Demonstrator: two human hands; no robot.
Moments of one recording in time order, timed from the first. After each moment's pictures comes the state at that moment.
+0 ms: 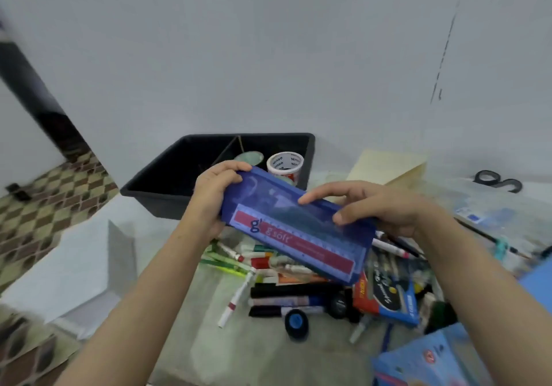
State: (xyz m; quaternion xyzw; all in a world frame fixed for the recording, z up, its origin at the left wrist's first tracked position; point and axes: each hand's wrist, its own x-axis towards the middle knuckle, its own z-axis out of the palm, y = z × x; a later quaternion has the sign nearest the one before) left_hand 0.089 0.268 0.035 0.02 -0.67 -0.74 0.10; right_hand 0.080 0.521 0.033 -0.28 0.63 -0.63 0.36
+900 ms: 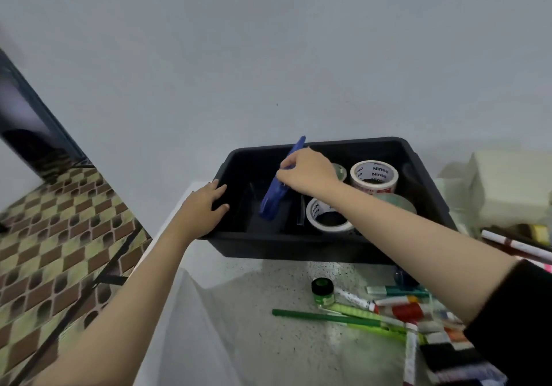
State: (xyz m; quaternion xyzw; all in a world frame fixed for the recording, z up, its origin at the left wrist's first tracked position) left_hand -0.062 -0.024 -0.013 -0.06 -0.99 -0.15 0.00; right_hand -0.067 0.205 0.032 -0.06 0.92 -0.37 -0.04
